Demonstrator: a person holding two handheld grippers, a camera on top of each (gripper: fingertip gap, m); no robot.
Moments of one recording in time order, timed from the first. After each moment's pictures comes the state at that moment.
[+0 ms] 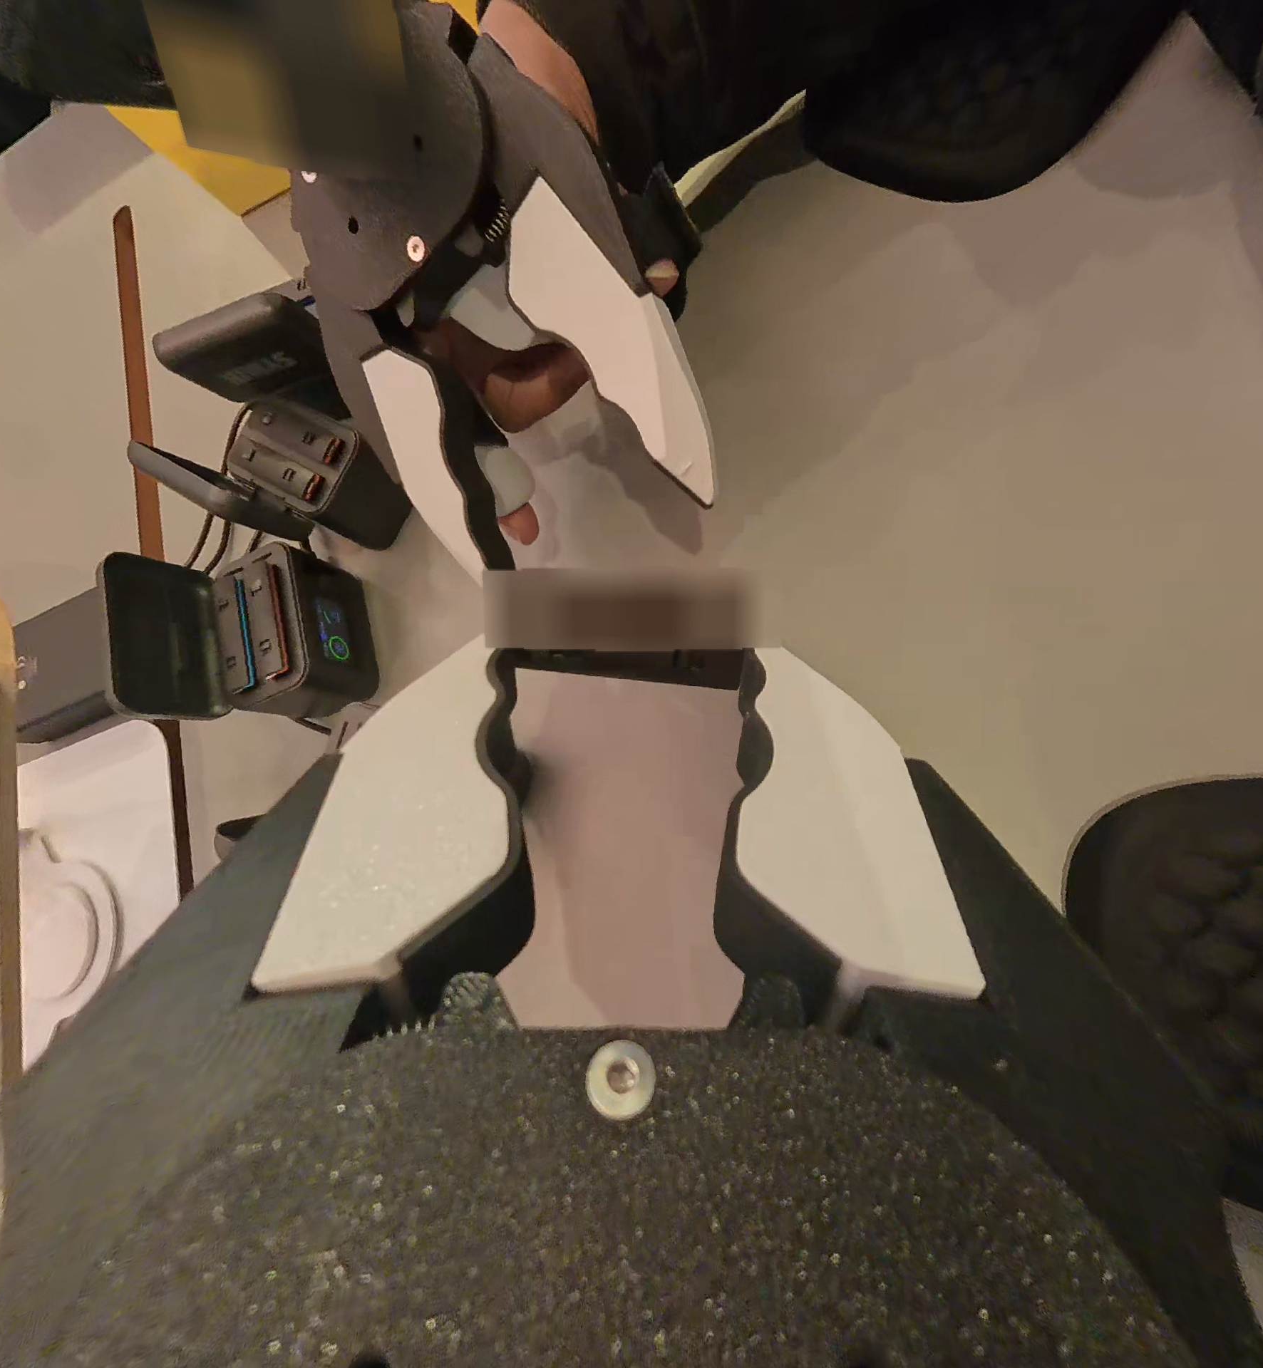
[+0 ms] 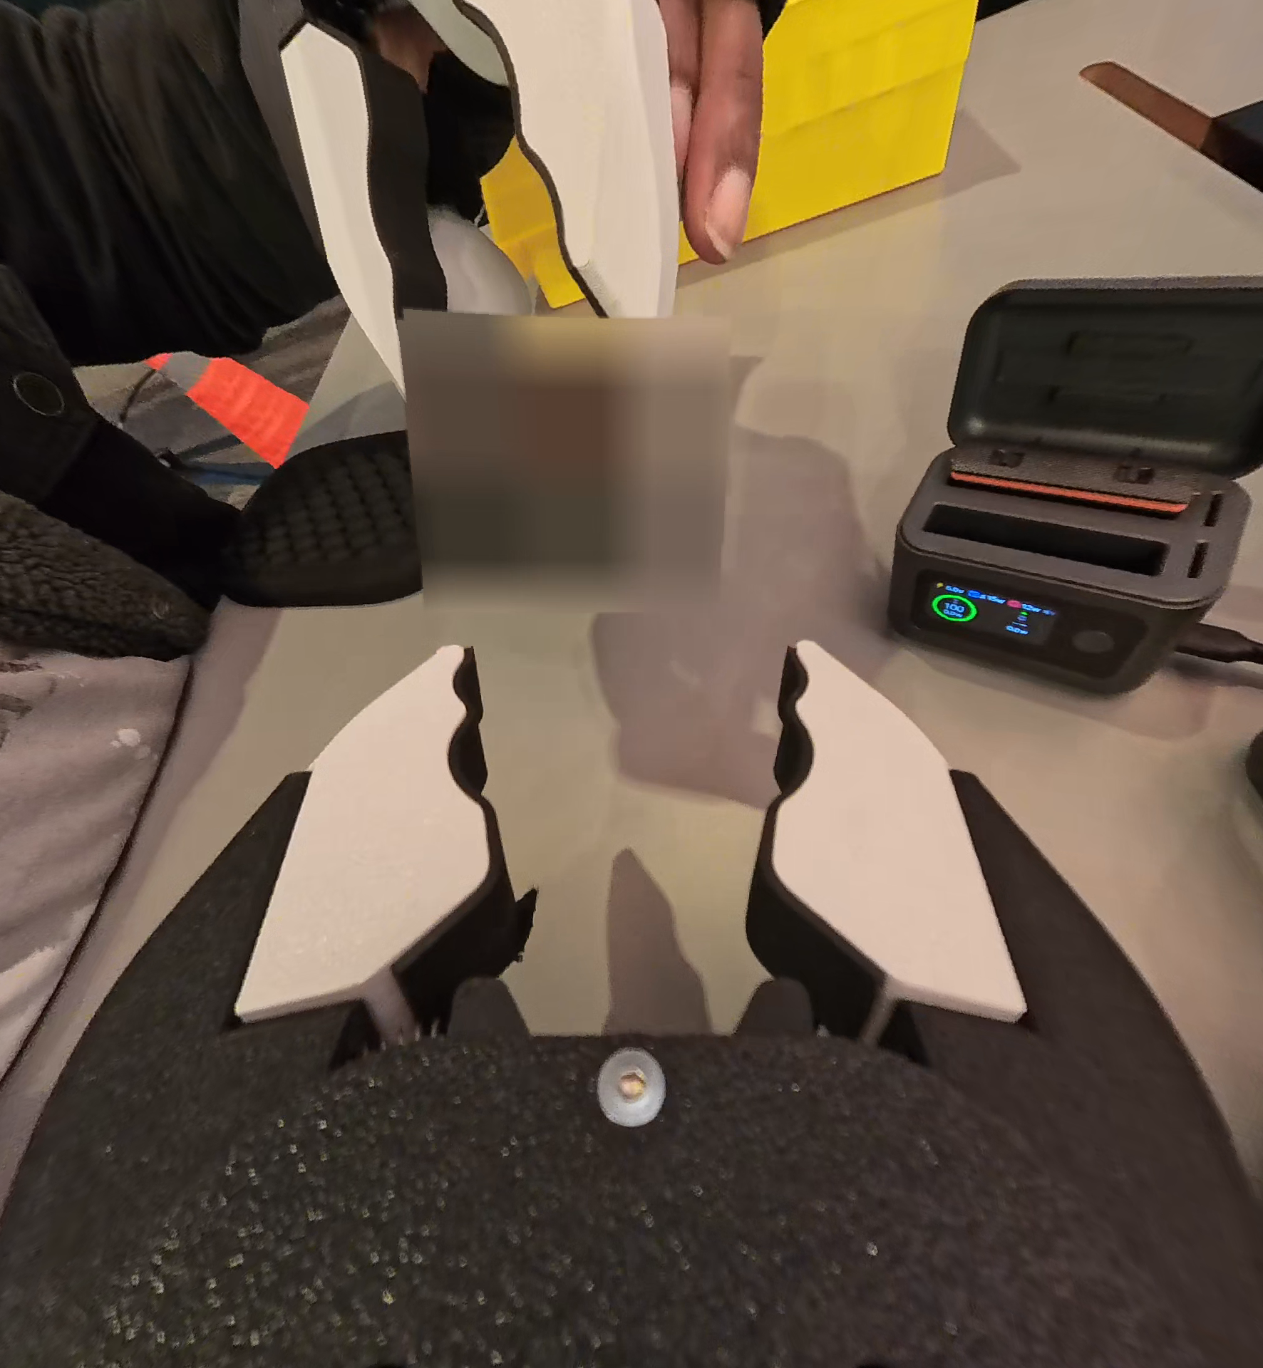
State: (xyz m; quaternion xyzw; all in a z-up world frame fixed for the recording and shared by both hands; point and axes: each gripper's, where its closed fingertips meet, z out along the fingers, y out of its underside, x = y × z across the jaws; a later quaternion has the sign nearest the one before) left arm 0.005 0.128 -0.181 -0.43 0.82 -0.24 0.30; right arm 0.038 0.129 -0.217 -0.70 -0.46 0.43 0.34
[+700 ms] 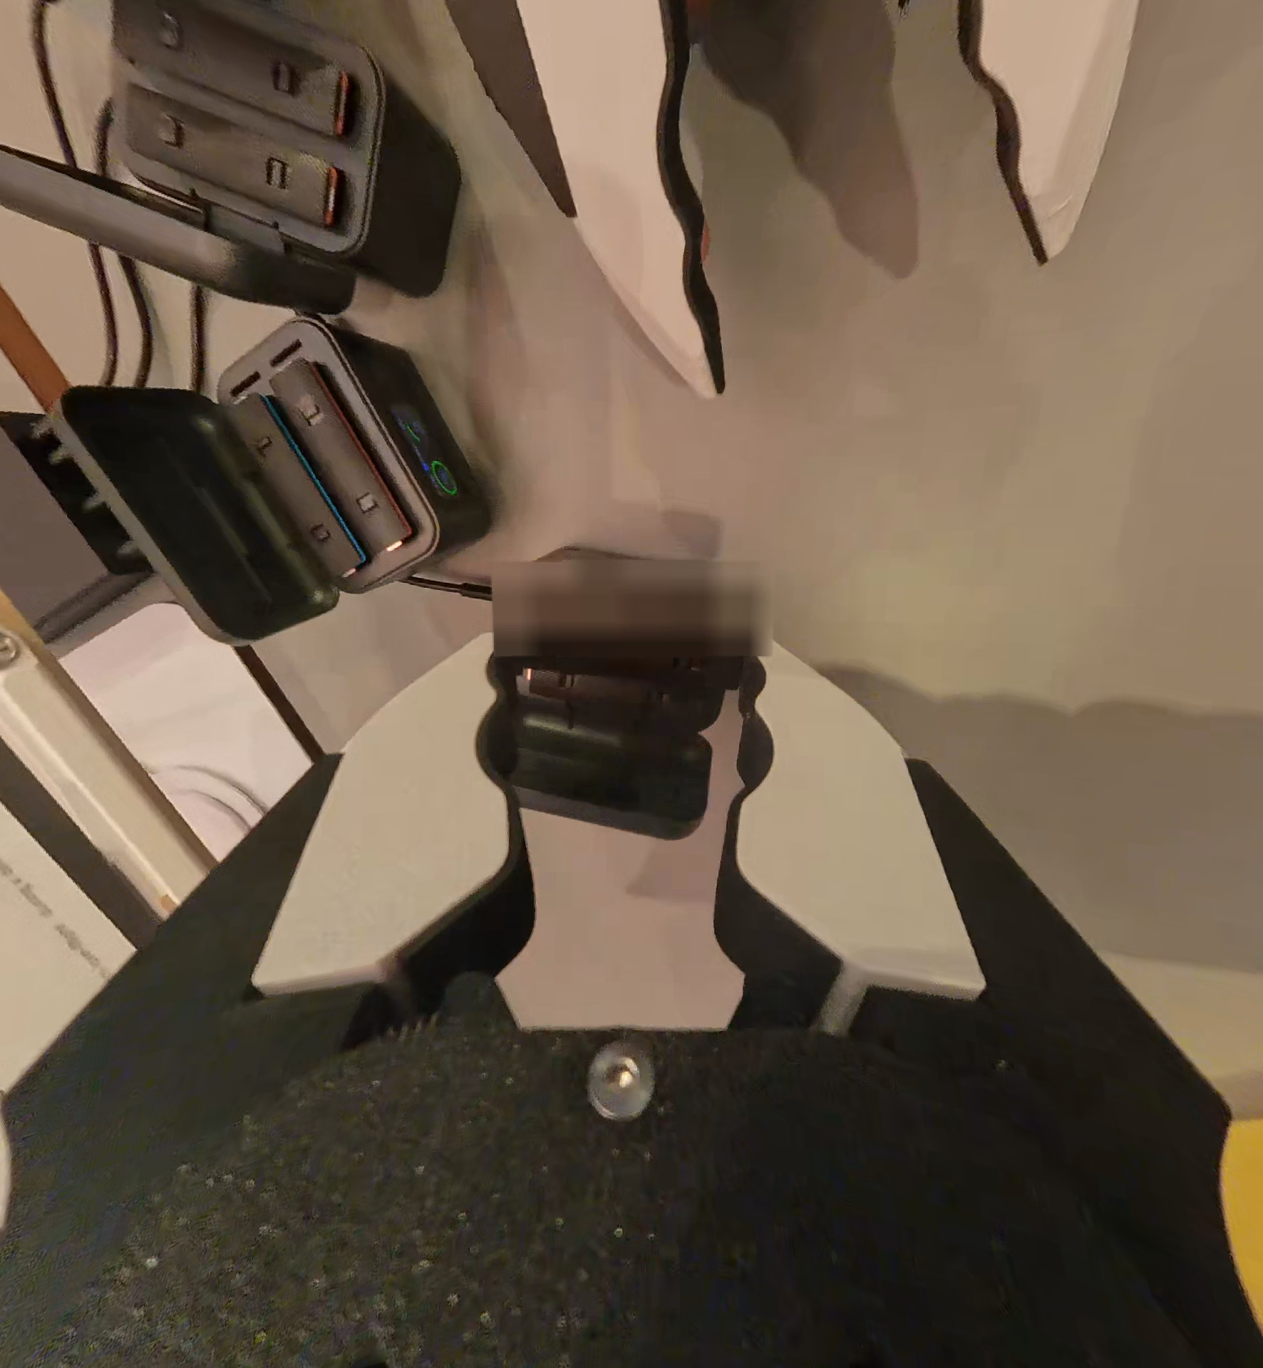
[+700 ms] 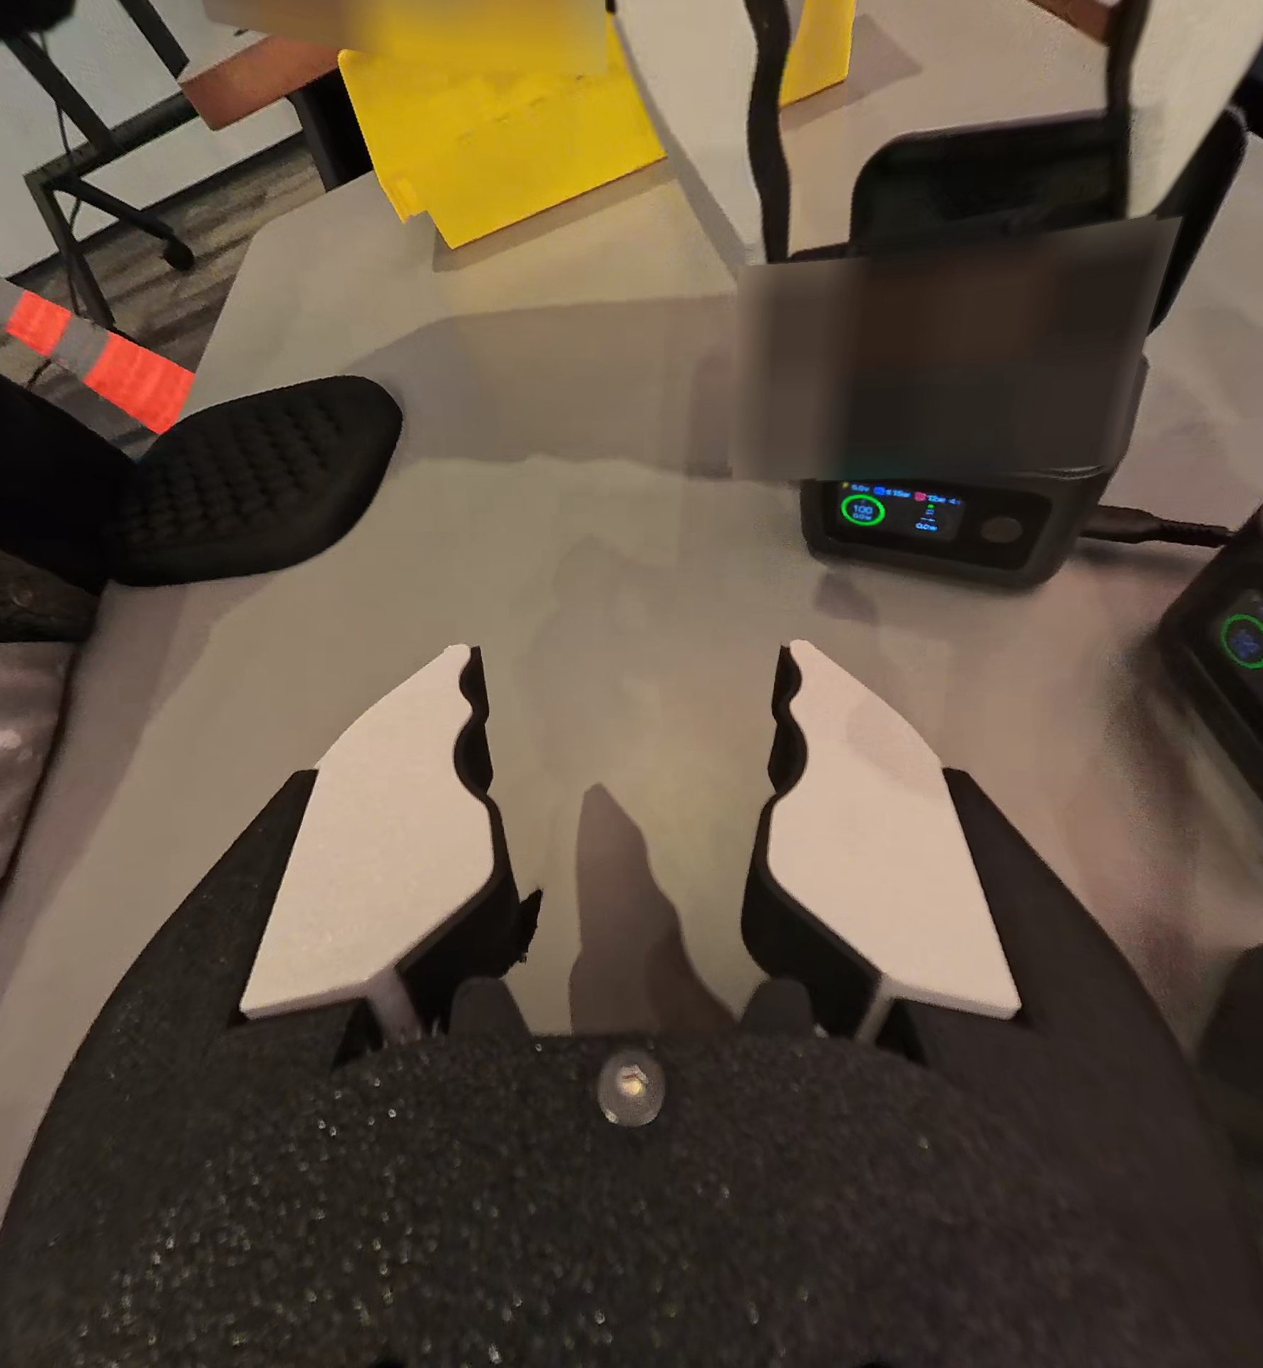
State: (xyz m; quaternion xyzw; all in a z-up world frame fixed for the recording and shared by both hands) left arm 0.036 0.231 -0.208 -0.43 0.89 -0.06 0.12; right arm 0.054 0.146 -0.246 -0.74 -0.44 0.39 0.34
